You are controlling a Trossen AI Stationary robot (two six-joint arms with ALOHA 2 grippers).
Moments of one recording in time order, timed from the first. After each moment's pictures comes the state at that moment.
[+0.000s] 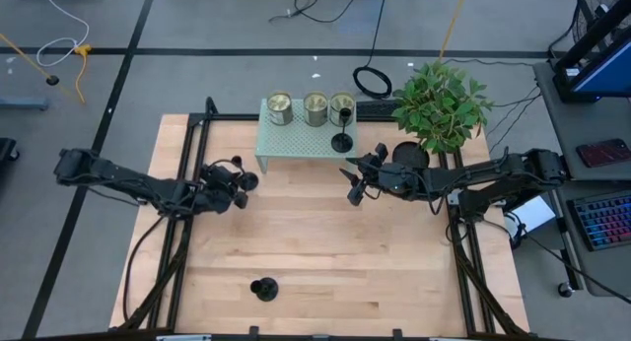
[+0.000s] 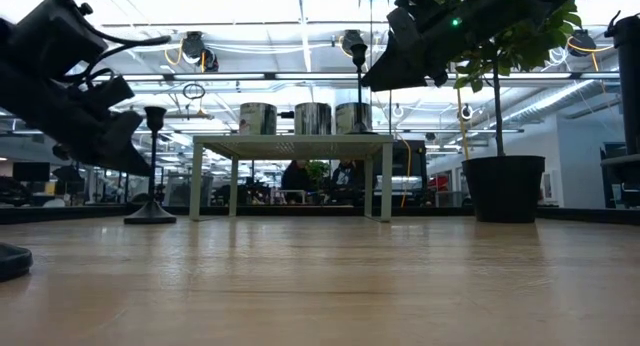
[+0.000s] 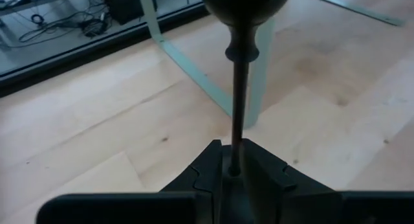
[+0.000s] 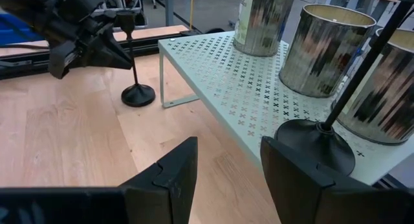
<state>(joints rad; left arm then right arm) -0.15 0.80 0.17 -0.23 -0.86 -0.73 0.01 1.31 0.73 0.21 0.52 0.14</state>
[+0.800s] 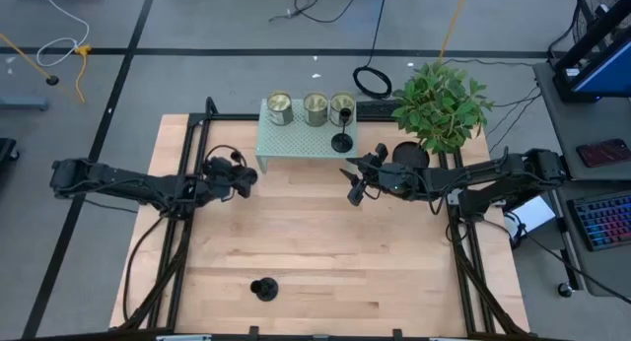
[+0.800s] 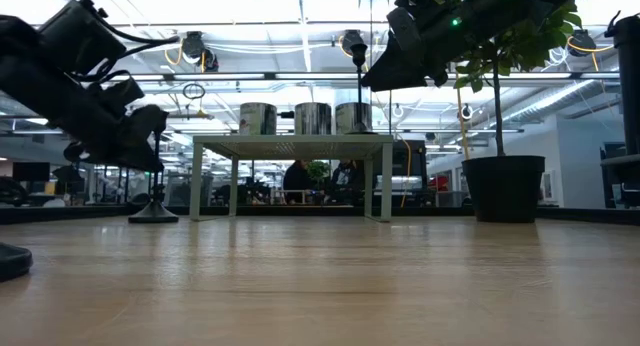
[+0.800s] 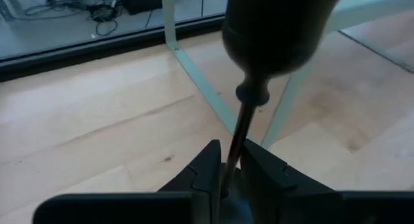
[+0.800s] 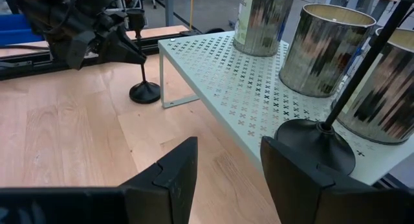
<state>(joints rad) 0.03 0.80 0.17 -0.09 -0.77 -0.69 0.01 1.31 0.73 0.21 0.52 0.14</state>
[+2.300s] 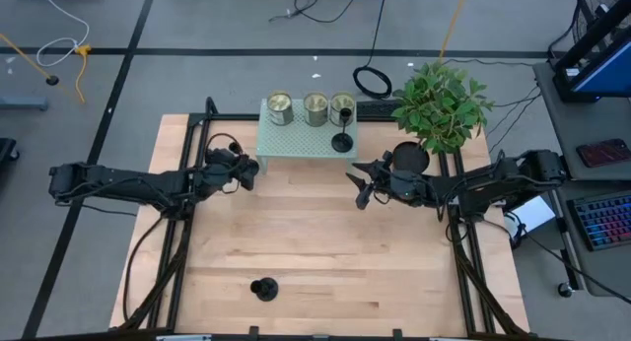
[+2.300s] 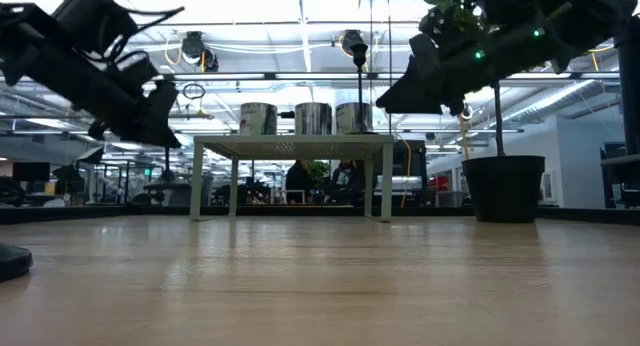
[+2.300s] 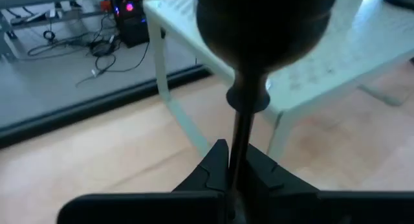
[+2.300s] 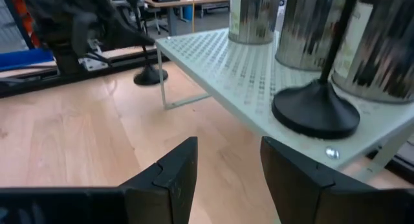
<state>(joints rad) 0.12 0.80 0.23 0.05 -0.74 -0.44 0.01 1.31 0.49 0.58 0.52 0.17</state>
